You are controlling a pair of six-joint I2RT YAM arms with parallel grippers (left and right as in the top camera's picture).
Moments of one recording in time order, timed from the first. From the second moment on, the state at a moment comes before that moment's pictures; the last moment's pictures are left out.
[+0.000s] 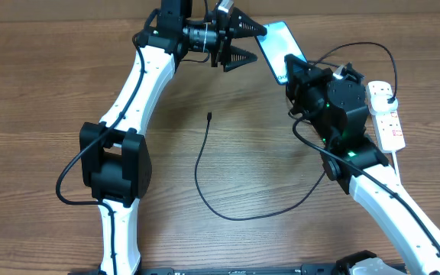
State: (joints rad) left arm -0.28 2.23 2.04 -0.39 1.26 -1.17; right arm 0.32 1.31 0.87 0.28 -0.04 1.65
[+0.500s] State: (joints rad) left arm -0.29 2.23 2.04 -0.35 1.08 -1.36; right arm 0.39 1.45 0.87 0.39 -0.01 1.74
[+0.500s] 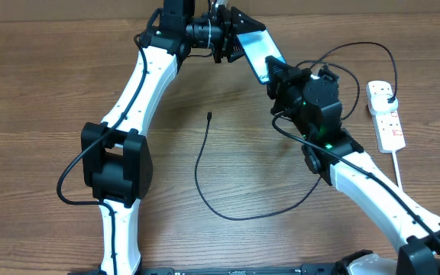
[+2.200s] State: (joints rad) left arm -0.13 2.23 2.04 -0.69 0.95 -0.82; right arm 0.36 1.47 0.88 0.25 -0.08 1.55
